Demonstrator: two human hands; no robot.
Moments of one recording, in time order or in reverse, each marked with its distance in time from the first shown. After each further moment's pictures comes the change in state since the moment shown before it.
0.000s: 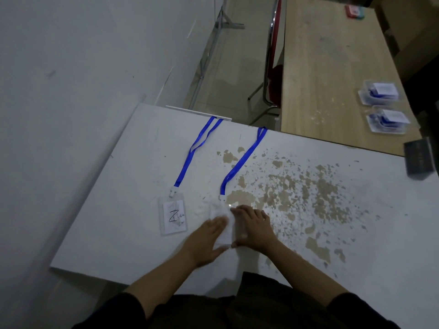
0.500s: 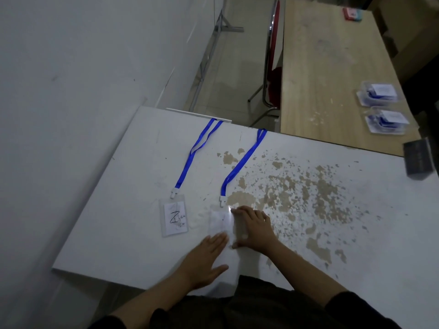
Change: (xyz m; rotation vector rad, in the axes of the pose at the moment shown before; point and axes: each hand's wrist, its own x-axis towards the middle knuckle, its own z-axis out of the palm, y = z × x) left_hand -0.038 0.017 0.013 0.024 -0.068 0.031; right_hand 0.001 0.001 0.004 0.031 0.014 0.006
